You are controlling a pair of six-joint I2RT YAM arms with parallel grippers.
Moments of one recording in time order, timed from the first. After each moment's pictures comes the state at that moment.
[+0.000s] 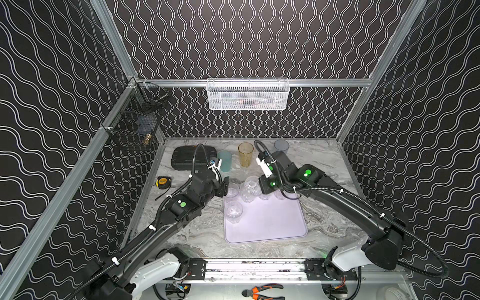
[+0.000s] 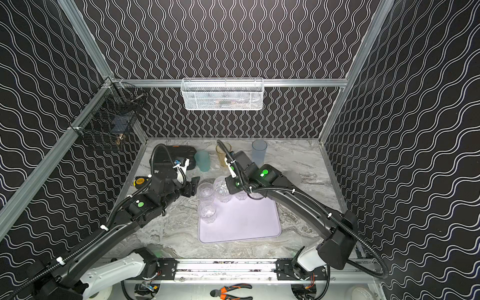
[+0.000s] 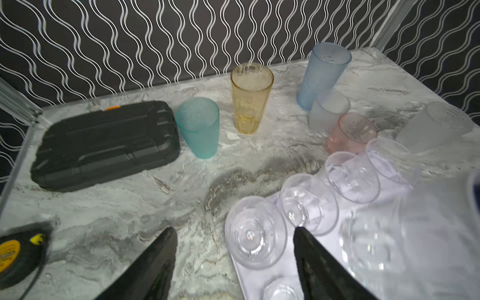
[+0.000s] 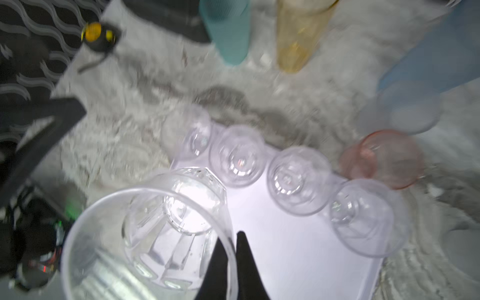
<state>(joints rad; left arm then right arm) -0.54 0.98 0.85 -0.40 -0.26 -0.21 0.86 1.49 1.44 -0.90 0.09 0.32</state>
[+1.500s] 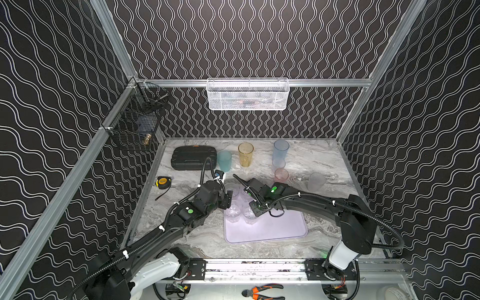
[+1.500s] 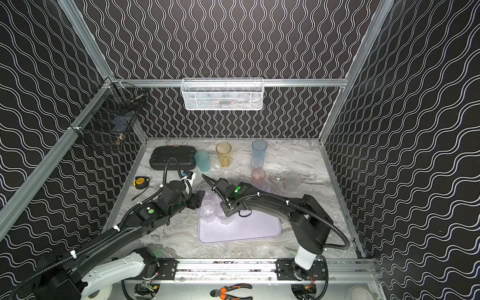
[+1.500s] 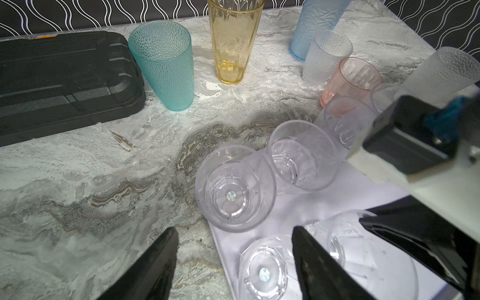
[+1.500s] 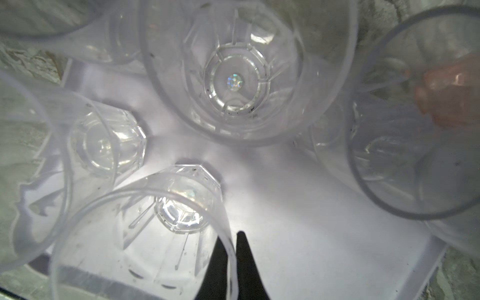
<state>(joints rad) -0.59 1.00 0.68 -0.30 -0.21 -0.29 0.96 1.72 1.24 -0.79 0.22 0.38</state>
